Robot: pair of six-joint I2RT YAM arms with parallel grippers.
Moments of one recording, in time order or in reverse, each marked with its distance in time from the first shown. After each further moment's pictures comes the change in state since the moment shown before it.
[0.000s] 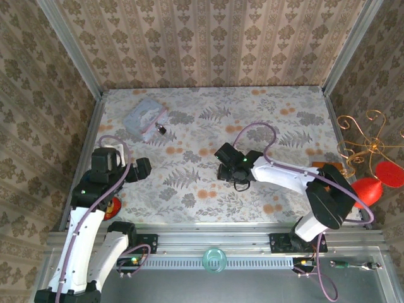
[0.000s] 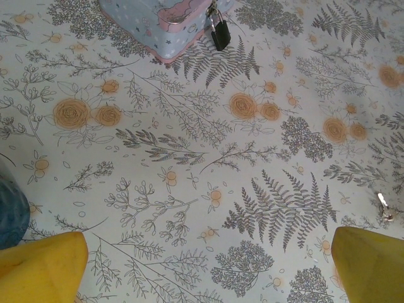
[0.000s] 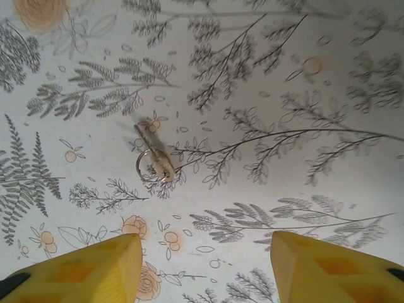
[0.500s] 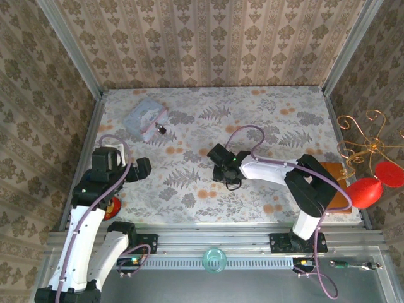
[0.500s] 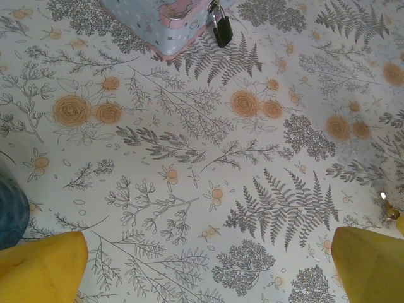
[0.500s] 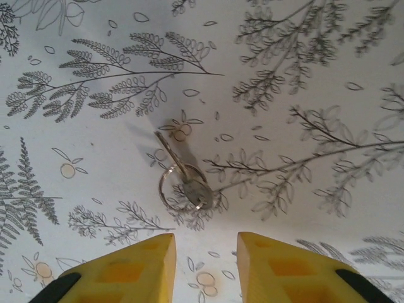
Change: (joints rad) left arm 0.007 0.014 -0.001 0.000 0.000 0.000; right arm 0.003 0.156 0.042 0.105 -0.056 0.017
